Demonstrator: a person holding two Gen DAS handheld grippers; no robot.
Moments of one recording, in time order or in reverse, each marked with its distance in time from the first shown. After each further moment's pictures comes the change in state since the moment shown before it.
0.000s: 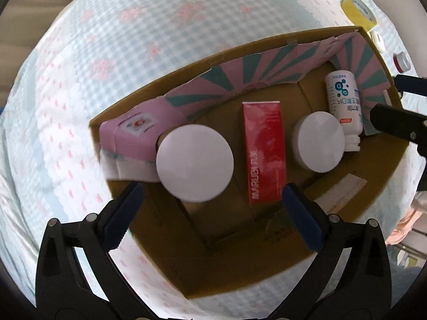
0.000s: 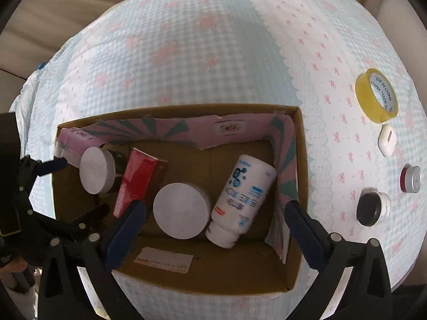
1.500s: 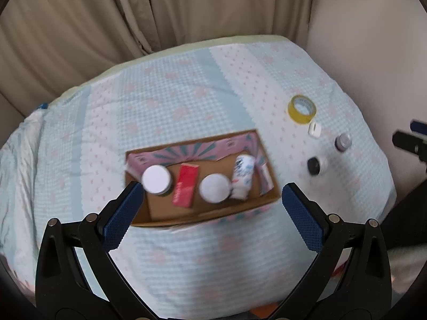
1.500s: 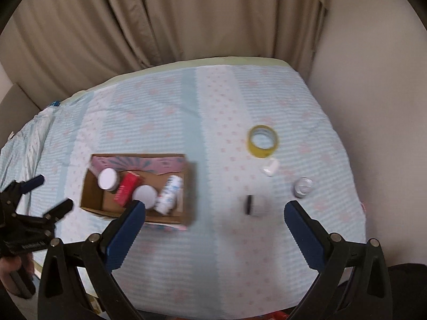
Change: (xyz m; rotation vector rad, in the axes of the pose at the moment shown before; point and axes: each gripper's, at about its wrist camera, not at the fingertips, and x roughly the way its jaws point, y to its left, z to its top) left arm -0.232 -0.139 -0.049 -0.233 -0.443 0.059; right arm -0.251 -0.127 -0.090 -0.007 -0.344 -0.124
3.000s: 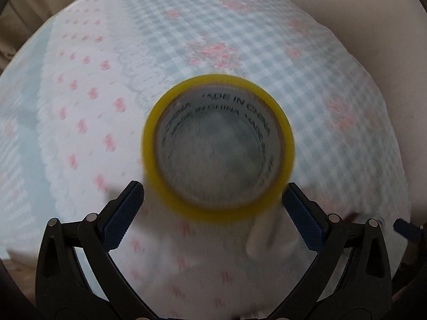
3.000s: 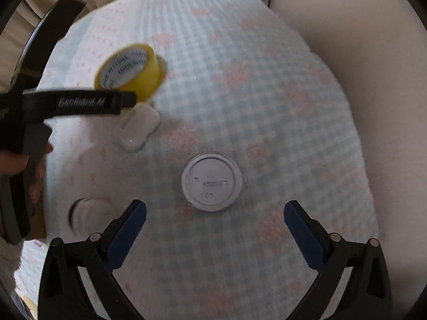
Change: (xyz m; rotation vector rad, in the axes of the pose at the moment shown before) left arm 0.396 -0.278 0.120 0.166 0.234 -0.198; right arm 0.273 -0.210 -0.033 0.071 0.253 -0.085
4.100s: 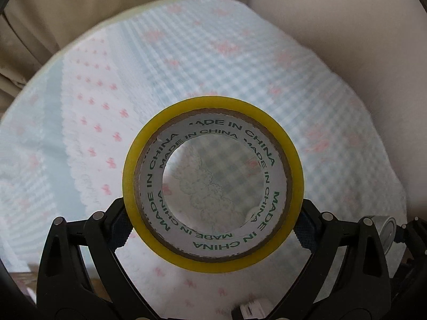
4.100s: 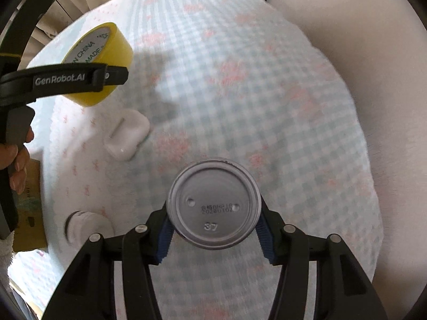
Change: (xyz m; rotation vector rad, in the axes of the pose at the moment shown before) left arm -0.067 -0.006 0.021 0.058 -0.112 0.045; right arm -0.021 -0.019 0.010 0.039 -0.010 0.018
